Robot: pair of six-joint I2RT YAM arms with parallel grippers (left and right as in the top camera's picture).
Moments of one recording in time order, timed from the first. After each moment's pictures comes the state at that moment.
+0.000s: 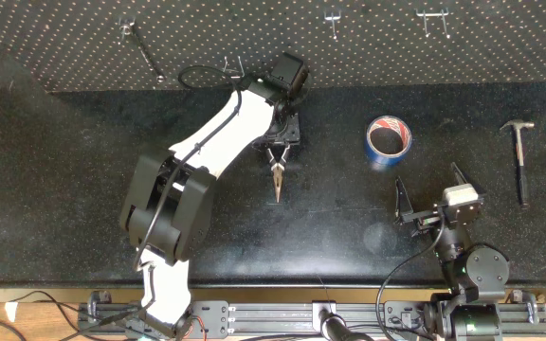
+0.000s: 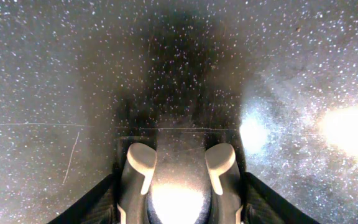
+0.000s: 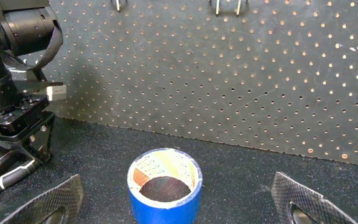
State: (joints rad) left arm -0.49 2.09 1.53 -0.88 -0.02 -0.55; right arm 0.01 0.01 0.01 -0.05 -0.21 -0.05
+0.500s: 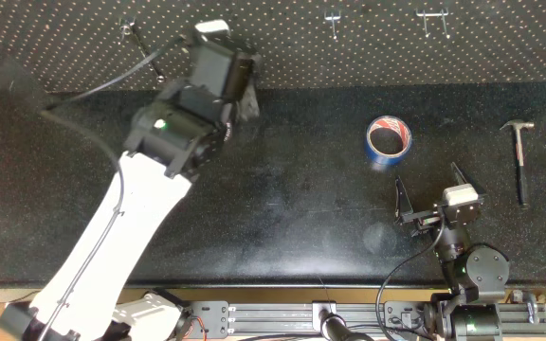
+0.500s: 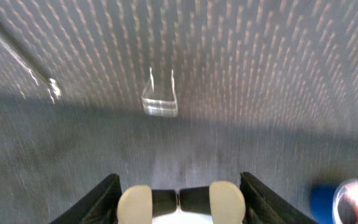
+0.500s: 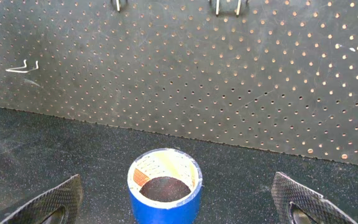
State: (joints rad) left arm -0.48 1.48 1.53 -0.90 -0.35 -0.53; right arm 0.01 0.01 0.01 -0.05 -0.21 -0.05
